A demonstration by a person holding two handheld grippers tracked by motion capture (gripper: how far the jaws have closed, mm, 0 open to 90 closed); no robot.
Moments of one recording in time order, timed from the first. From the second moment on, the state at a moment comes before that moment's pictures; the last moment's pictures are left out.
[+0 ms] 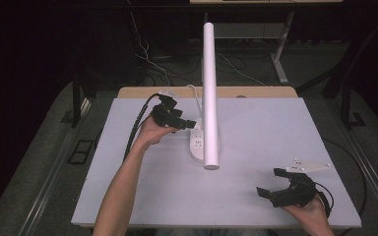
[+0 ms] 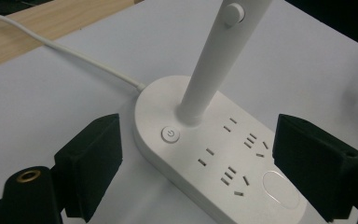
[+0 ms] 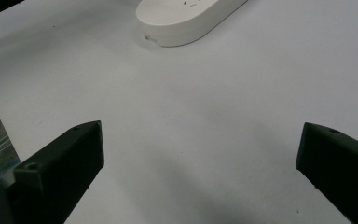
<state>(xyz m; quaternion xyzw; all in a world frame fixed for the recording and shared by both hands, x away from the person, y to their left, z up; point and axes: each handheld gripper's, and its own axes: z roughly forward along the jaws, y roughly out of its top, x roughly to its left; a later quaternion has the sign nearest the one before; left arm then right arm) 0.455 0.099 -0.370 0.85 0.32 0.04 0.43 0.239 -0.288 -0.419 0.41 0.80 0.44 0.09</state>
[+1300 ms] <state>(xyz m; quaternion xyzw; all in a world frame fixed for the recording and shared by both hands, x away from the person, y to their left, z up) 0.476 0.090 -0.412 0.82 0.36 -0.02 0.45 0.241 -0.294 -0.420 0.41 0.80 0.43 0.10</state>
